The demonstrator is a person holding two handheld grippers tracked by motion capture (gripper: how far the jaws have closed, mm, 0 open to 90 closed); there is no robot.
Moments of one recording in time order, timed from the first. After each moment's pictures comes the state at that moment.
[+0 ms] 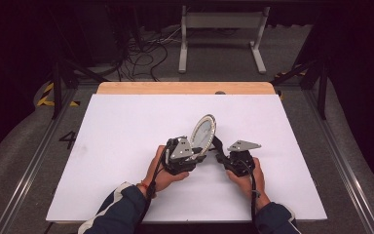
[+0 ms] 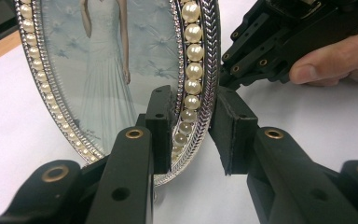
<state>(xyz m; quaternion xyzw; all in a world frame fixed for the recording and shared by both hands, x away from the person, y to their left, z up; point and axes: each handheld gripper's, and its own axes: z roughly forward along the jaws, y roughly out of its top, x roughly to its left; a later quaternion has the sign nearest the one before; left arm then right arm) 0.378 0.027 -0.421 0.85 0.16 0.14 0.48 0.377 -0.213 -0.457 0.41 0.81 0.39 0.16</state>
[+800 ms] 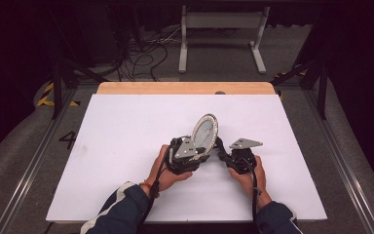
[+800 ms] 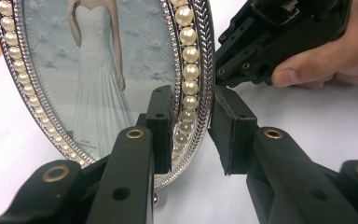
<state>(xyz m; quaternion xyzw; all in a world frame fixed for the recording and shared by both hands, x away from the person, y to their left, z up) 0.377 0.021 -0.418 0.85 0.15 0.13 0.48 0.384 -0.219 -0.458 0.42 0.80 0.39 0.17</state>
